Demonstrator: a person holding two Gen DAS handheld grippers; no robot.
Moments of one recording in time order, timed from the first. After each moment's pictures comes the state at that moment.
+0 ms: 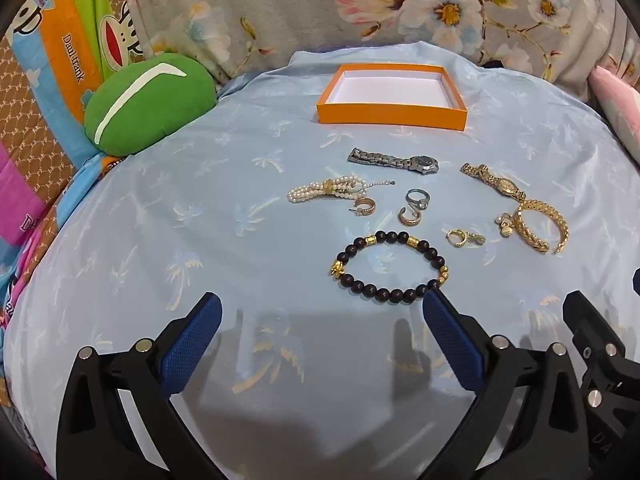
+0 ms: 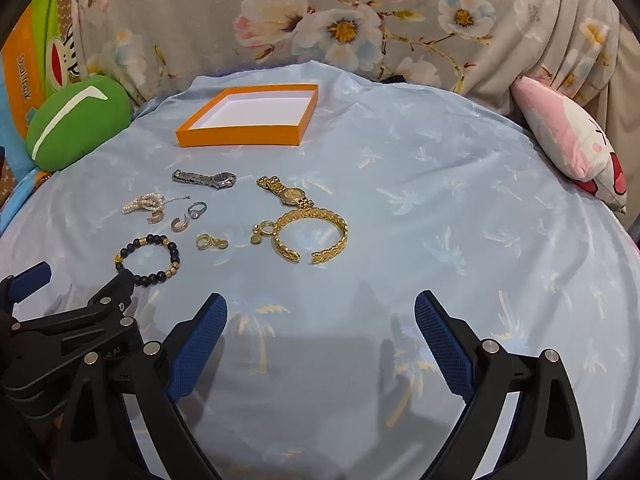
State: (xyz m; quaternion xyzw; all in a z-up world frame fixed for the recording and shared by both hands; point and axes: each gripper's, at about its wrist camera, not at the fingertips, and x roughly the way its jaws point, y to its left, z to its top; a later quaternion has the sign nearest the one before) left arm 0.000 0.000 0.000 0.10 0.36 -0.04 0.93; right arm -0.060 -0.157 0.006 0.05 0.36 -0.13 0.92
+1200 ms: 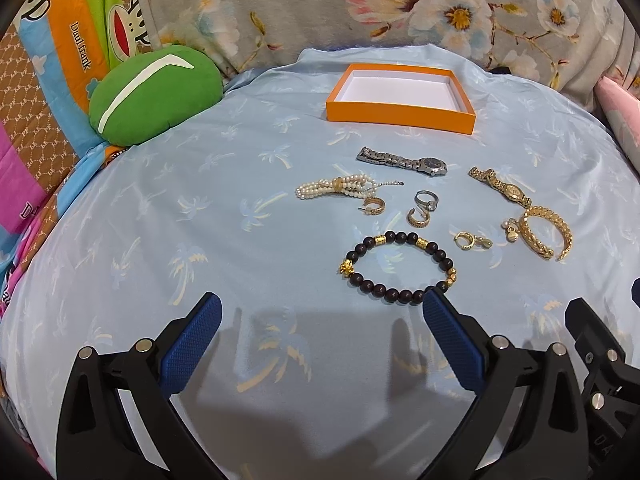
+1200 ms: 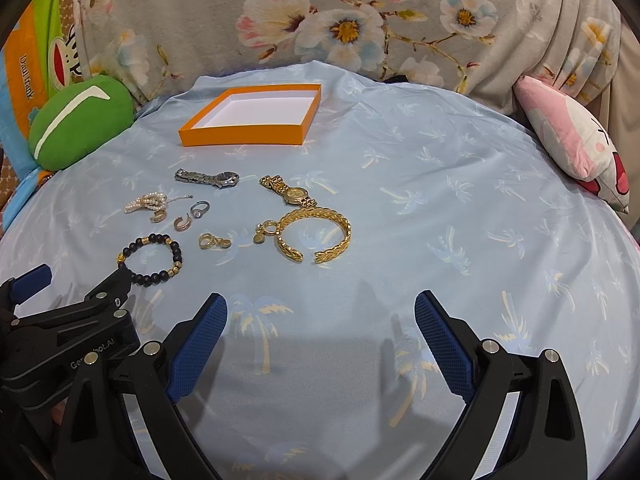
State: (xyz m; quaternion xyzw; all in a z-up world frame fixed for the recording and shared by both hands) left arm 0.002 0.007 0.001 0.08 0.37 -0.03 0.92; right arm -0.058 -0.157 0.003 0.05 0.36 -0.13 0.92
